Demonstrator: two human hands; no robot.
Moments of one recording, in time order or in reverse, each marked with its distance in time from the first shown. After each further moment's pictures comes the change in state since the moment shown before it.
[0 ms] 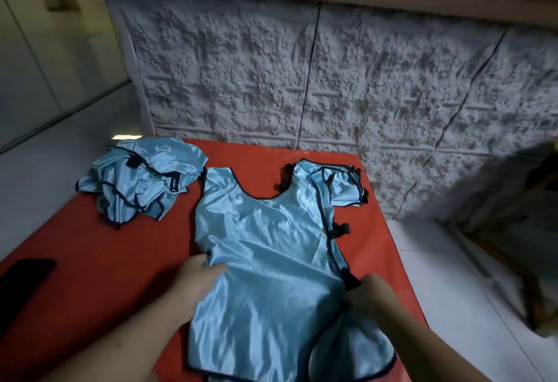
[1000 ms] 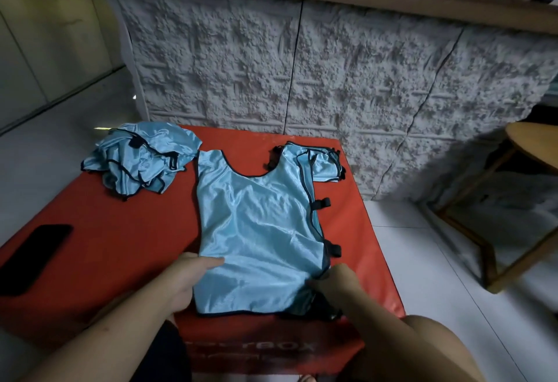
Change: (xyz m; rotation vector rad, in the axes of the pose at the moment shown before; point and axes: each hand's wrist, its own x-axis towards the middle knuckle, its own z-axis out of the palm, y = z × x) left_hand -0.081 -0.028 -0.011 -0.089 -0.159 -0.128; right_hand -0.076 0.020 0.045 0.008 -0.011 -0.098
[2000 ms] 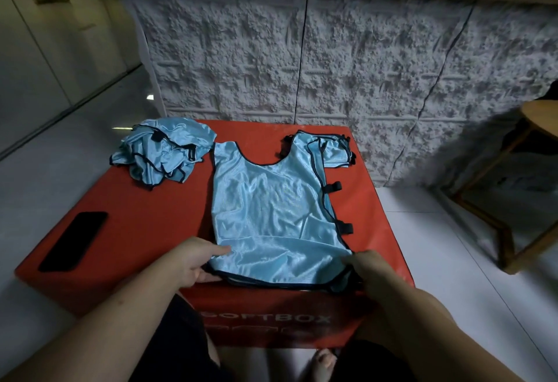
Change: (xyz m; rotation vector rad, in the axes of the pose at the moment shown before) left_hand -0.041 0.010 -0.024 0.090 0.022 -0.134; right_hand -0.038 0.017 -0.016 0.792 -0.039 0.277
